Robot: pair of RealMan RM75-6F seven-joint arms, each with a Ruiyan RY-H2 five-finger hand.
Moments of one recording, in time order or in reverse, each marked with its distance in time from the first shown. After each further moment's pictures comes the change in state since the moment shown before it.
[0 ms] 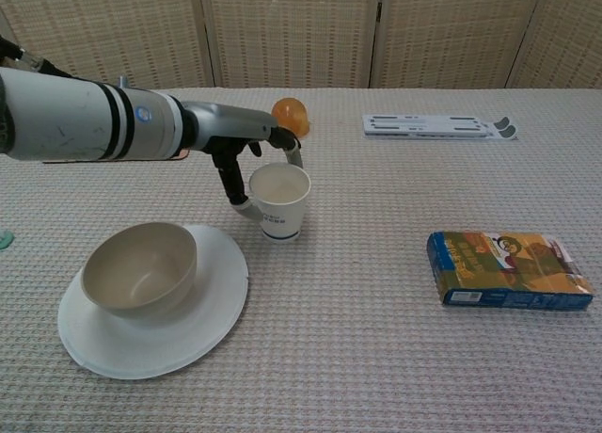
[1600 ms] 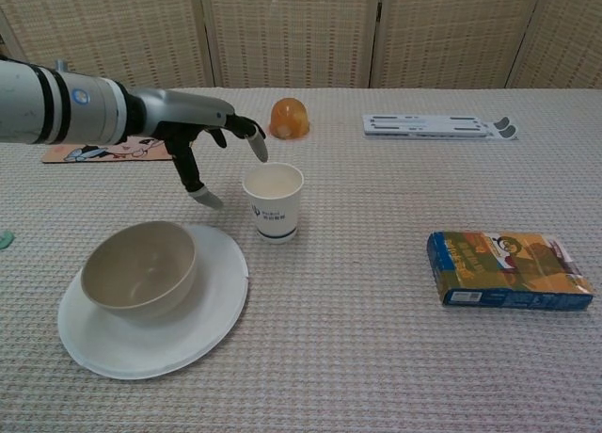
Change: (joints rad) left arm 0.160 0.103 -0.085 -0.010 0.184 -0.117 -0.074; right arm 0.029 -0.030 0.012 -0.024 0.077 -0.047 -0.111
